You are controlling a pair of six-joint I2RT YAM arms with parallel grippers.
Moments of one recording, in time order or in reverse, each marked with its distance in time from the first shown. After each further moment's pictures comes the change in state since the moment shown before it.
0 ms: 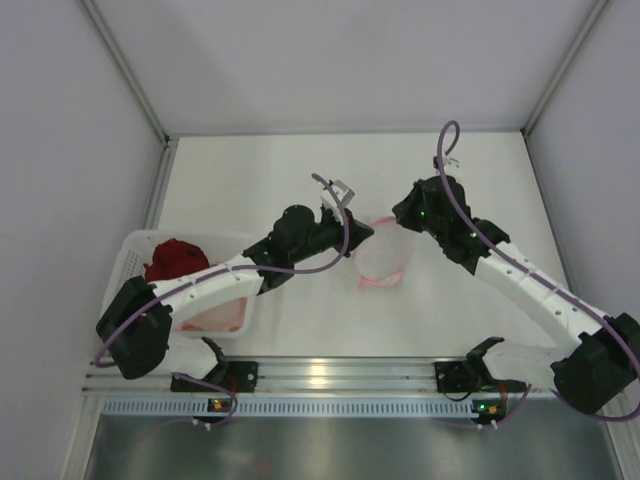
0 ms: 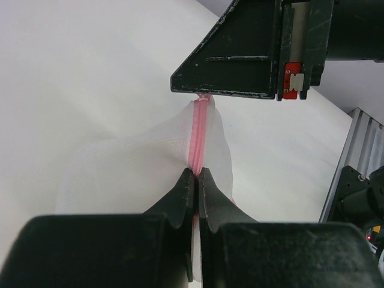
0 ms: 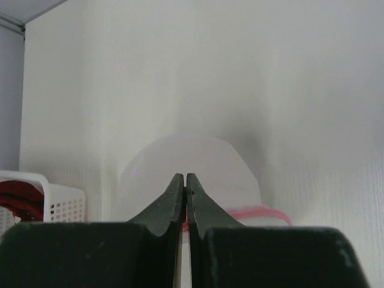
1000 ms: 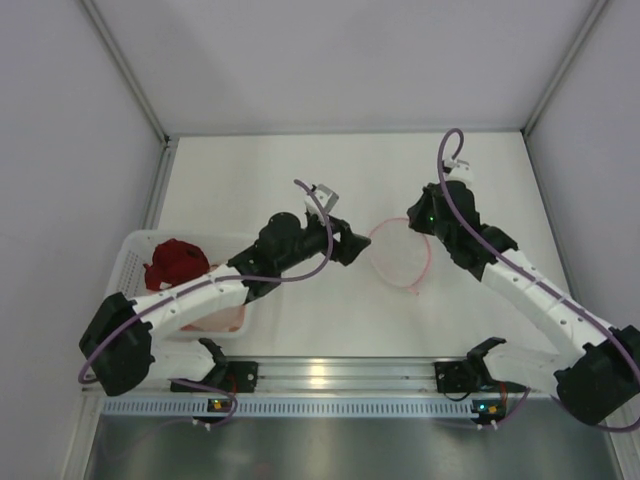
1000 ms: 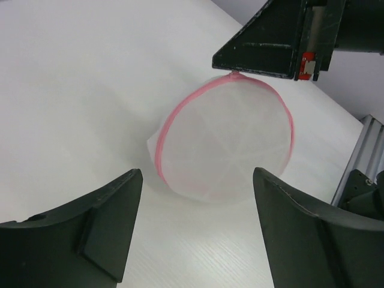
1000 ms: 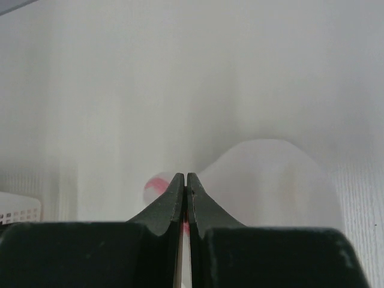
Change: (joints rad) left arm 0.005 -0.130 -0.099 -0.036 -0.067 -0.026; right arm -0.040 -0.057 -0.068 0.006 0.039 -0.113
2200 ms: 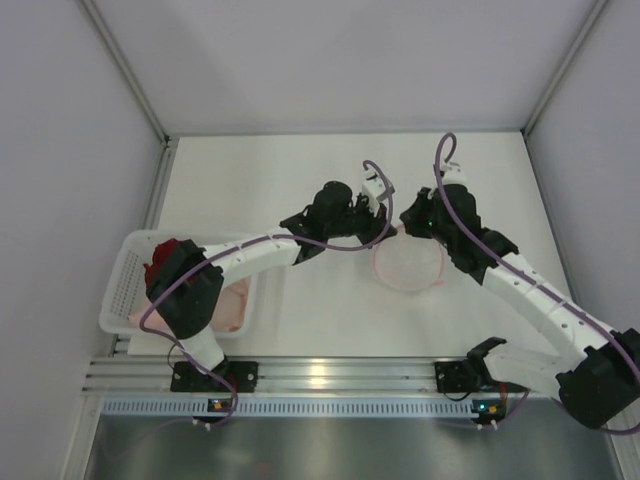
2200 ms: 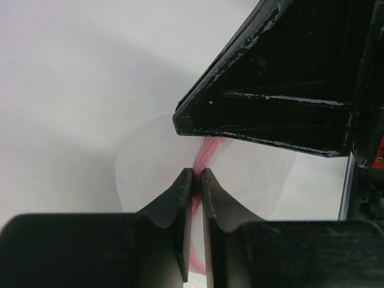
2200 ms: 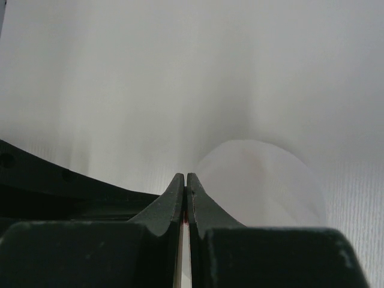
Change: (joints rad) left arm 0.006 0.450 0.402 -0.133 0.273 0.186; right arm 0.008 -0.023 -0.032 0.039 -0.127 -0.057
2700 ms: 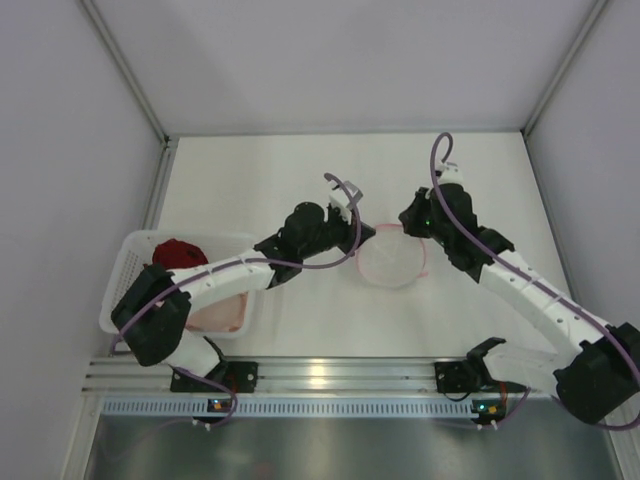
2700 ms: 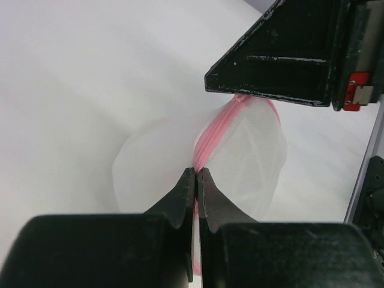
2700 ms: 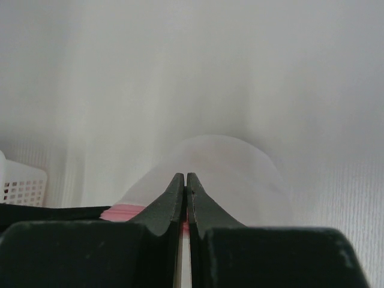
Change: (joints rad) left arm 0.000 -0.175 -0.235 0.156 -0.174 -0.104; right arm 0.000 0.019 0.002 0.005 0.009 0.000
